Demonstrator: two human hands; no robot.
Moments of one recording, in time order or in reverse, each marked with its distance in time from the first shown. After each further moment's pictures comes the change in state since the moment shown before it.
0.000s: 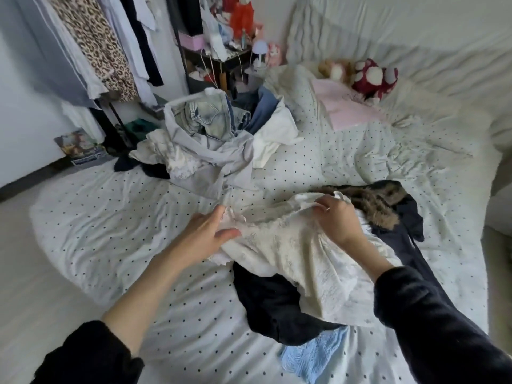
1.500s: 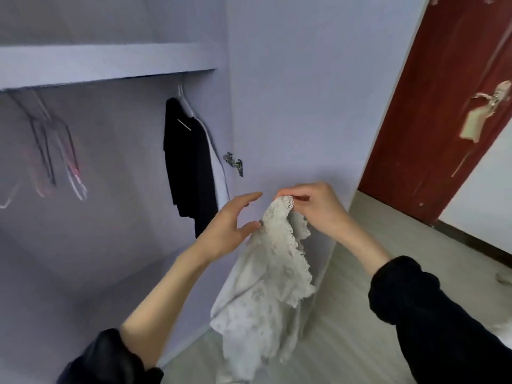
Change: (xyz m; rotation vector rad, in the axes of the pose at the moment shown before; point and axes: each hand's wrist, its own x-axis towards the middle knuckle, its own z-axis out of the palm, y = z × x) left_hand -0.775 -0.052 -0.132 -0.008 1.398 -1.173; right_hand -0.540 -0.650 0.232 0.619 -1.368 -1.598
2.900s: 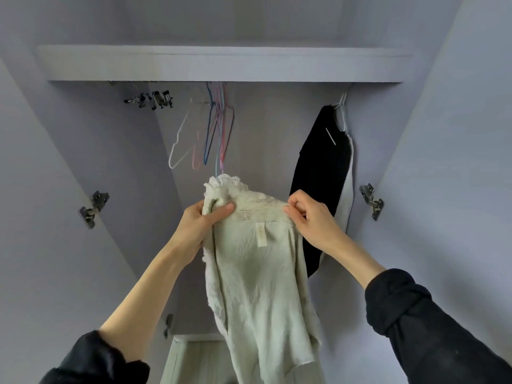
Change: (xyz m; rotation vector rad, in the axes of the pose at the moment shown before) left_hand -0.065 -0.088 -0.136 -0.596 0.831 -0.611; right_hand 0.156 -0.009 0.181 0.014 -0.482 -0.422
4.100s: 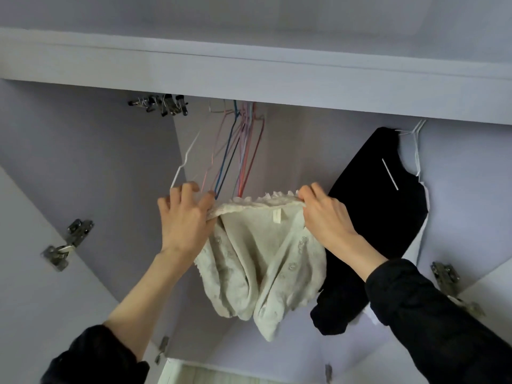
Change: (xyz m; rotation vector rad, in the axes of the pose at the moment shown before) left_hand 0.191 -0.013 -0.056 1.485 0.656 0.544; right_hand 0.212 0.067 0.036 -0.748 0.029 -0.198
